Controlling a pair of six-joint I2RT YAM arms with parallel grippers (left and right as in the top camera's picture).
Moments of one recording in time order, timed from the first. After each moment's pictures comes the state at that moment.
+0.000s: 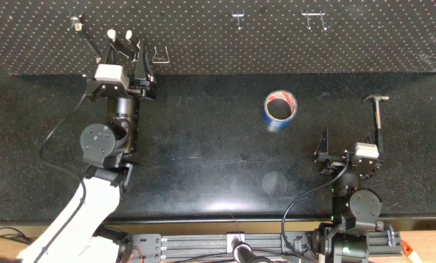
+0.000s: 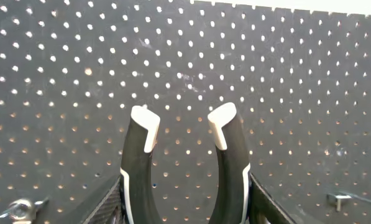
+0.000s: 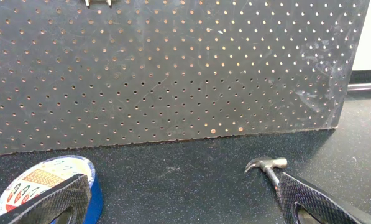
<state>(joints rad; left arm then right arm) -0.29 1.21 0.50 1.01 -0.19 -0.02 -0.15 0.01 0.01 -0.07 0.00 -0.03</state>
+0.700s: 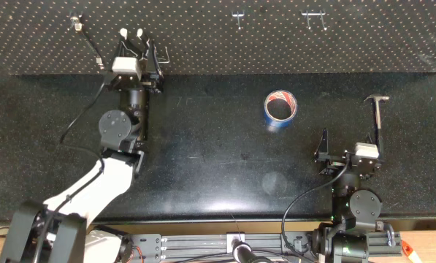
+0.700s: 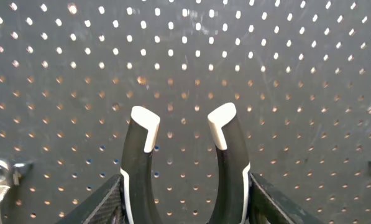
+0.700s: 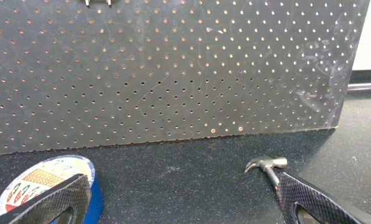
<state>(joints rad) -0.29 1.46 0.52 1.18 -0.24 0.00 -0.15 0.01 0.01 -0.07 0.00 -0.03</state>
